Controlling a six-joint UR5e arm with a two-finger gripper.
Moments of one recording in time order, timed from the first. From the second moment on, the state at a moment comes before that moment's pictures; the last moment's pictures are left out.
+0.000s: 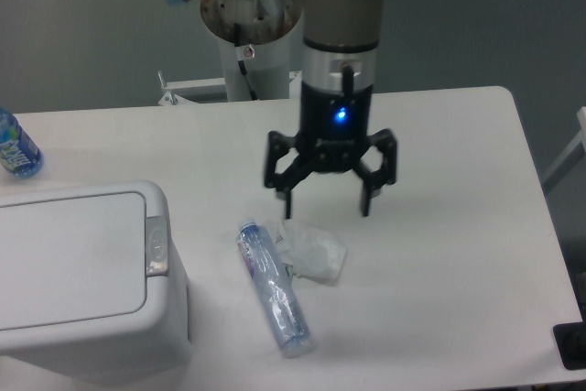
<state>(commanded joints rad) 2.39 -1.80 -1.47 -0.95 1.23 0.23</state>
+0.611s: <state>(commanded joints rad) 2.29 -1.82 -1.46 -0.93 1.23 0.17</state>
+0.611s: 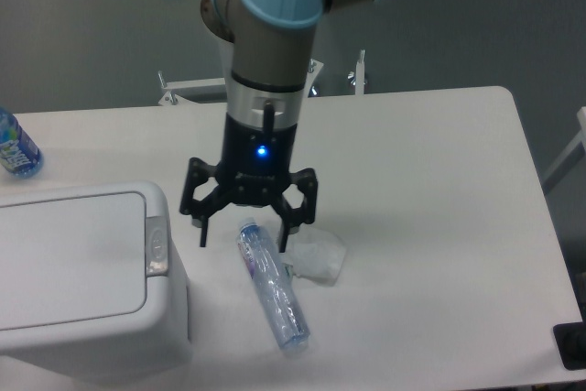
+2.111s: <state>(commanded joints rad) 2.24 -1.85 -1.45 -0.93 1.23 0.17</state>
